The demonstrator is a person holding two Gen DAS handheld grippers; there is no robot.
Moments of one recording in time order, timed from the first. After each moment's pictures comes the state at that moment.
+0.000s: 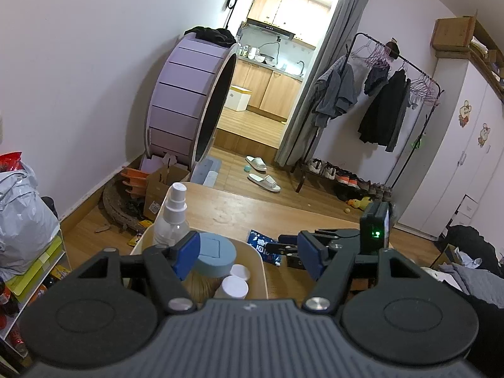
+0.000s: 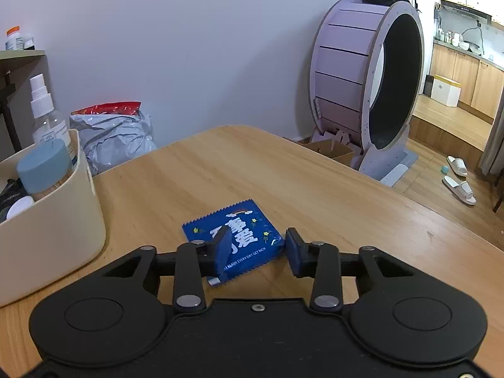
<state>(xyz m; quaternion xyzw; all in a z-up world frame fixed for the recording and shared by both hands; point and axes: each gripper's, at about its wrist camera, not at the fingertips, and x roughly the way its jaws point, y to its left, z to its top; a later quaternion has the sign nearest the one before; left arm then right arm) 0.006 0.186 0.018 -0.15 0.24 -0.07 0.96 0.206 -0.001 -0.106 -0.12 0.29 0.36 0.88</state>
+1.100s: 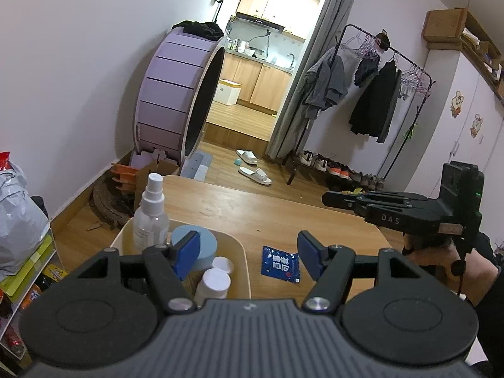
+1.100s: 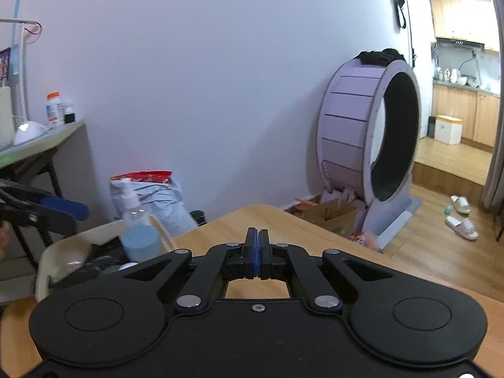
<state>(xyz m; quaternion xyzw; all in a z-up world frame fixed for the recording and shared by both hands) 0.010 0.172 0.013 -0.14 0.25 -0.09 0.95 0.147 -0.050 -0.009 -0.05 0.21 0.40 0.89</state>
